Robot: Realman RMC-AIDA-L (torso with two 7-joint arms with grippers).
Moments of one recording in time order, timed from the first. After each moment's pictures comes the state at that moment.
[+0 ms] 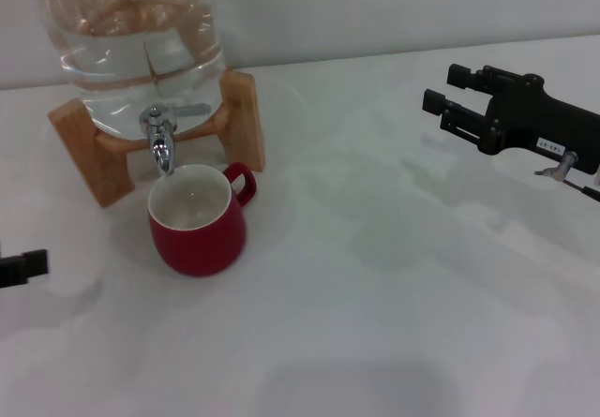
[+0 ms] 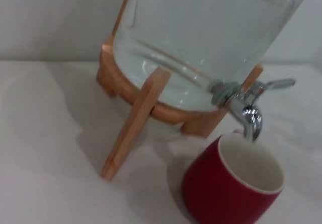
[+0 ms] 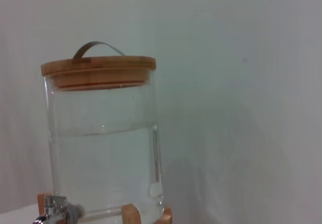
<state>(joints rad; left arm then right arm) -0.24 -2.08 0.83 1.43 -1.01 -1.65 0.88 0.23 1.96 1.80 0.78 -0.98 1.12 -2.05</state>
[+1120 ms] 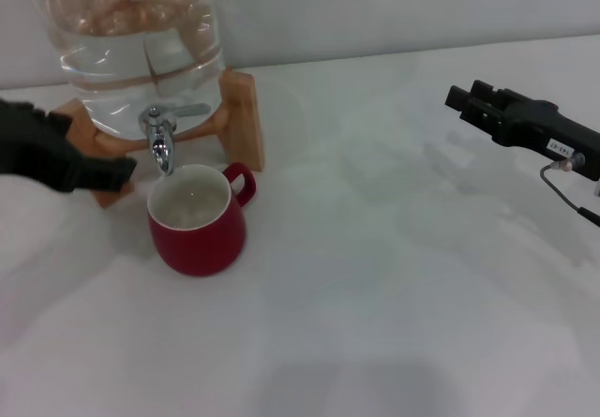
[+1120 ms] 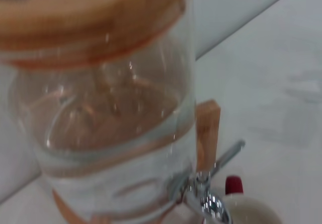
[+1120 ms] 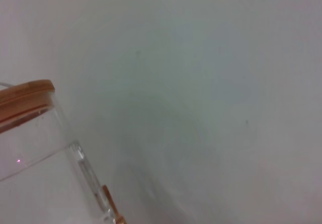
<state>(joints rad) -0.43 -2.08 1.32 1.91 -0.64 -1.60 0.55 0.26 1.99 1.83 0.63 -0.87 1.07 -1.85</state>
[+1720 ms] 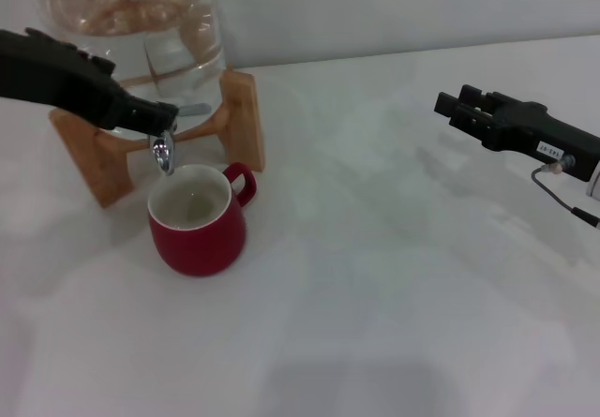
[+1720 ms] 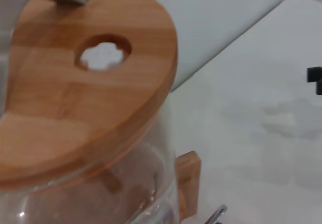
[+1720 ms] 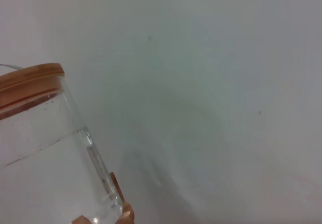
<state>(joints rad) -0.66 -2.07 1.25 1.80 -0.63 -1.69 0.50 0.28 1.99 1.83 0.63 -0.92 1.06 -1.84</state>
